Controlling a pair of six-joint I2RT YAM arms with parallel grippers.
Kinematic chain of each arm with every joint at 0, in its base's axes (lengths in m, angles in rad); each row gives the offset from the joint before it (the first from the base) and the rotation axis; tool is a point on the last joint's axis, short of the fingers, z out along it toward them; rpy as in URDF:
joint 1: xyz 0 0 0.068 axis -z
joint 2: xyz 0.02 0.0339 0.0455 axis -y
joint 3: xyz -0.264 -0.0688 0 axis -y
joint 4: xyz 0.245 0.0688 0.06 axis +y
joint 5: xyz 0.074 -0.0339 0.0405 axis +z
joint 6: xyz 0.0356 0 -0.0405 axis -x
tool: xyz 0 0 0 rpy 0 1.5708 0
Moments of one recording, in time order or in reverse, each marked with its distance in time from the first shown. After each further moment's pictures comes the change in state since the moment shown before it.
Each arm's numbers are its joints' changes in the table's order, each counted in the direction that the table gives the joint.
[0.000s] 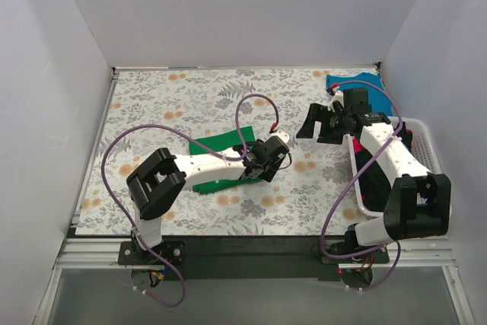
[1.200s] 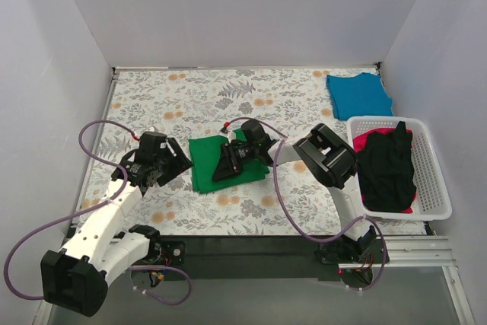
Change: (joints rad) left arm -0.751 0.931 -0.573 0.261 -0.334 0.480; right arm -0.633 -0.768 0.104 -1.007 0.518 -0.495
